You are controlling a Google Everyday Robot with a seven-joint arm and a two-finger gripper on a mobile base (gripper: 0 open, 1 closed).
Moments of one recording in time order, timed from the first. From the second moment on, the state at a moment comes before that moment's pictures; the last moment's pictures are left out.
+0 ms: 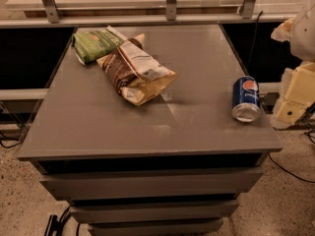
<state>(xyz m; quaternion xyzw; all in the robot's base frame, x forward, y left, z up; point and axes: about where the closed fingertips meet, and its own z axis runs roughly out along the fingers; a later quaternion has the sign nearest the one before) 0.438 -0.215 0.983 -0.60 0.78 -0.04 0.17</state>
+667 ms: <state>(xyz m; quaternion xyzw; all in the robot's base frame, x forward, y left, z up) 0.448 -0.219 0.977 -0.57 0.80 -0.04 0.17</state>
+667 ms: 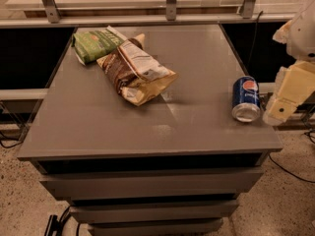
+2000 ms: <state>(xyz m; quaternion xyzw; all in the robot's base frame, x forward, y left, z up) 0.481 -0.238 0.956 -0.44 0.88 -0.08 0.16</state>
